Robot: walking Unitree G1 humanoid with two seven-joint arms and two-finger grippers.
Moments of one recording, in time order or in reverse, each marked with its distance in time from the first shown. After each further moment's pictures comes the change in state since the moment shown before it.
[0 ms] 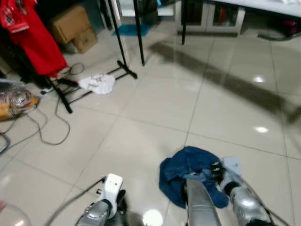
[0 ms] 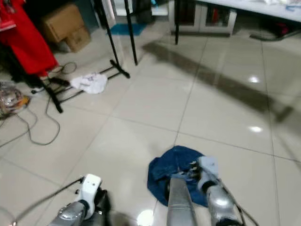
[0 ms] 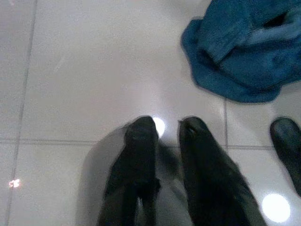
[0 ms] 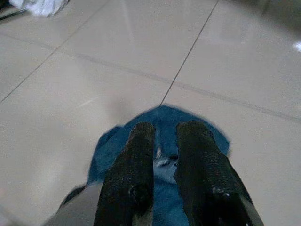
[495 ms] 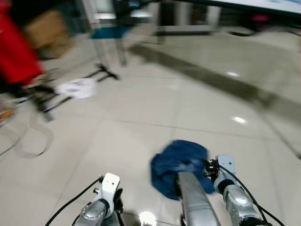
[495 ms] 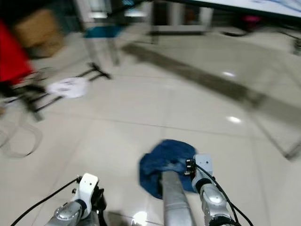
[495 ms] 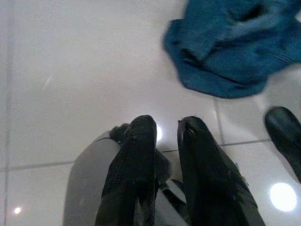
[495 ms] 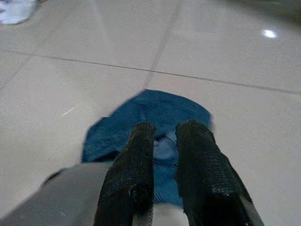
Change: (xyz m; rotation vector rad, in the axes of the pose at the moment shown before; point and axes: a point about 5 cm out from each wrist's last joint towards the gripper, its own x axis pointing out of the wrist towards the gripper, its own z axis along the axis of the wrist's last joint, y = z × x) left arm -0.003 0.006 -0.004 0.001 -0.004 0.011; right arm 0.002 0.010 -0.002 0.012 0.008 0.000
